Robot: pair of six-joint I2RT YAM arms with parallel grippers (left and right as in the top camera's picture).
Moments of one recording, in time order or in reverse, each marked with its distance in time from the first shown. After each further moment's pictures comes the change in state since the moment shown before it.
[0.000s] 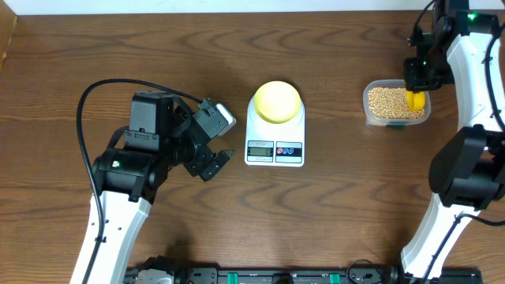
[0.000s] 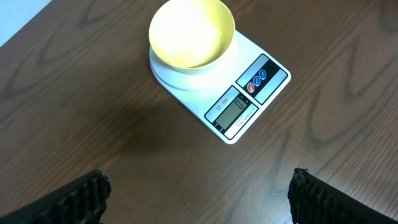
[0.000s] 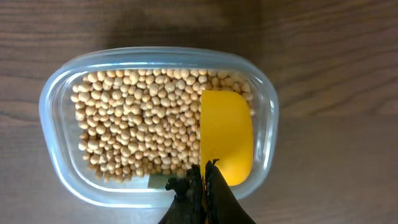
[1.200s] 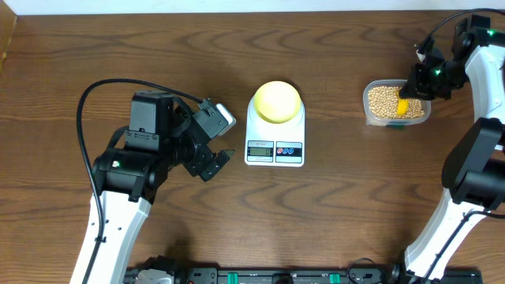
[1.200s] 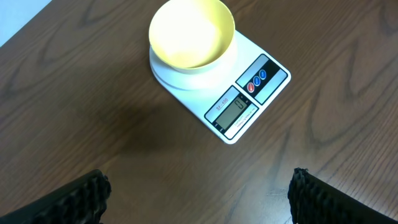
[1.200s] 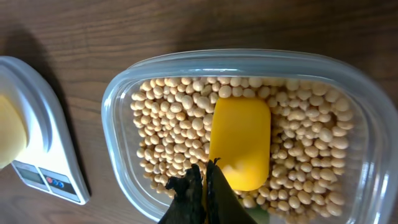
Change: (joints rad) left arm 0.000 0.000 0.000 0.000 0.000 0.000; right arm -0.129 0.034 -0.113 0.081 -0.458 -0.006
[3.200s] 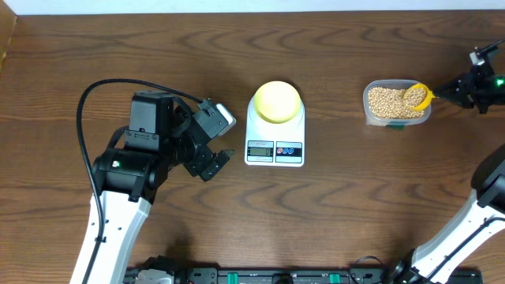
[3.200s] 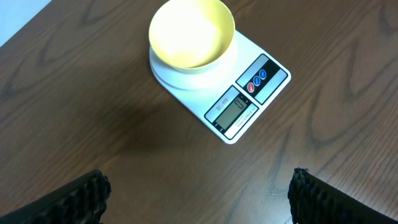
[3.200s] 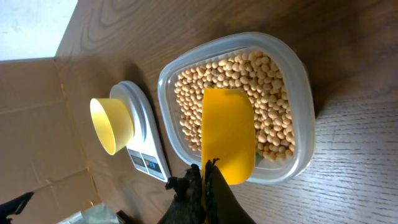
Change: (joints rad) left arm 0.000 0.000 0.000 0.000 0.000 0.000; right arm -0.286 0.027 0.079 -0.193 -0.399 -0.067
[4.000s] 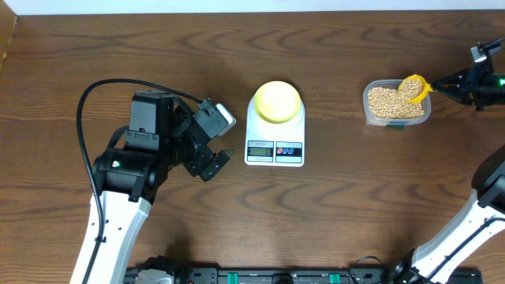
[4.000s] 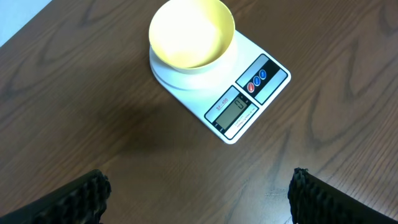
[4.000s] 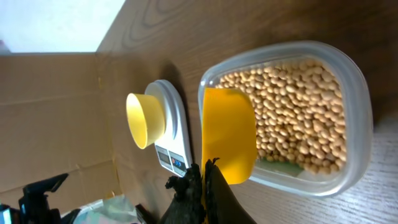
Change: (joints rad) left arm 0.000 0.000 0.000 0.000 0.000 0.000; right arm -0.006 0.000 0.000 -0.030 -0.156 -0.078
